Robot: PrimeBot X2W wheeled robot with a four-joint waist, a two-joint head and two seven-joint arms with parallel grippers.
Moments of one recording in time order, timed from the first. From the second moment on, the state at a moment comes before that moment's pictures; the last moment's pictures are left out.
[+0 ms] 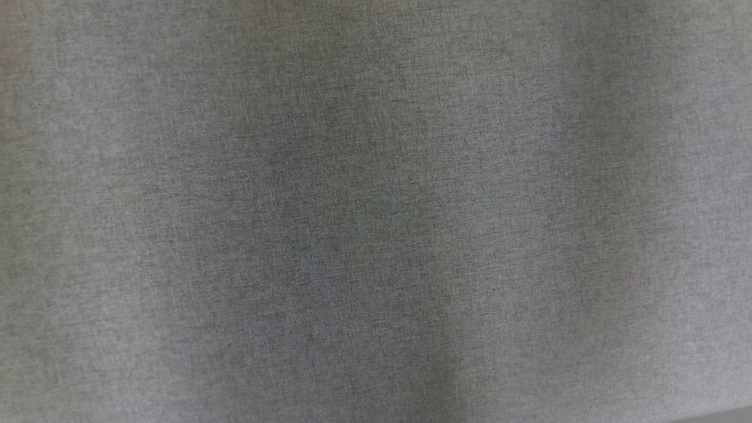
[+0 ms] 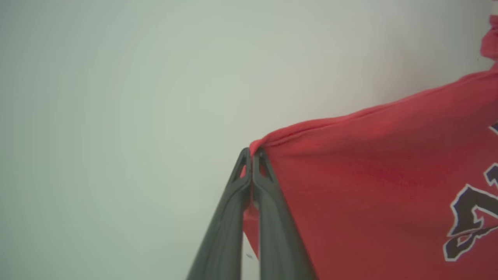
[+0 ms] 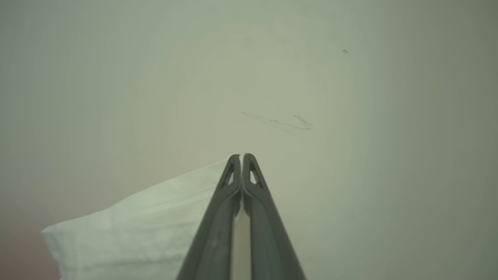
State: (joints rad) left arm -2.26 0.41 -1.17 0.96 -0.65 -0.13 -0.15; right arm -2.13 -0.33 0.19 1.06 0.18 0.13 -0.18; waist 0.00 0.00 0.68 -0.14
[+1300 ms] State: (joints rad) left arm -2.07 0.45 -1.21 0.94 -0.86 -0.13 -0.26; right arm -1.84 -0.28 0.14 0.91 0.15 0.13 -0.18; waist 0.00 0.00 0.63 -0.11
